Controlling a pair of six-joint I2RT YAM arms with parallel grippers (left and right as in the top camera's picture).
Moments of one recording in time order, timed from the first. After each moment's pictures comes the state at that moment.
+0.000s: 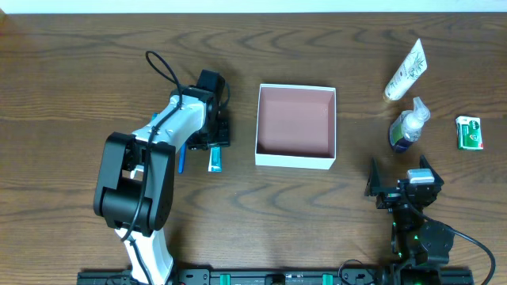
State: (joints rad) left arm -0.27 1.98 1.28 -0.81 0.04 -0.33; right arm -0.05 0.01 0.01 -0.06 -0.08 -0.07
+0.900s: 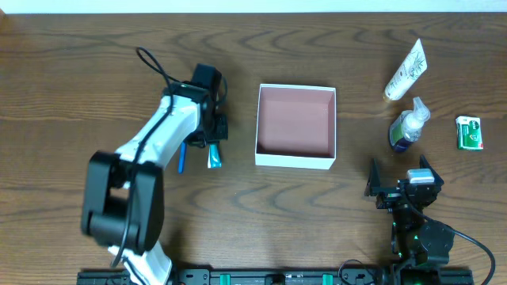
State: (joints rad) left arm -0.27 1.85 1.29 -0.89 0.06 -0.33; right arm -0.05 0.01 0.01 -0.06 -0.08 -0.07
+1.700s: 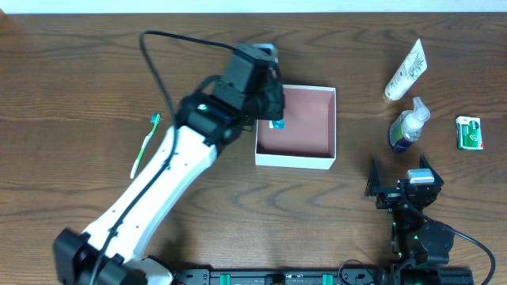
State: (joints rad) left arm -0.59 1.57 1.46 -0.68 0.09 -0.49; right arm -0.05 0.01 0.01 -0.06 -0.08 -0.07
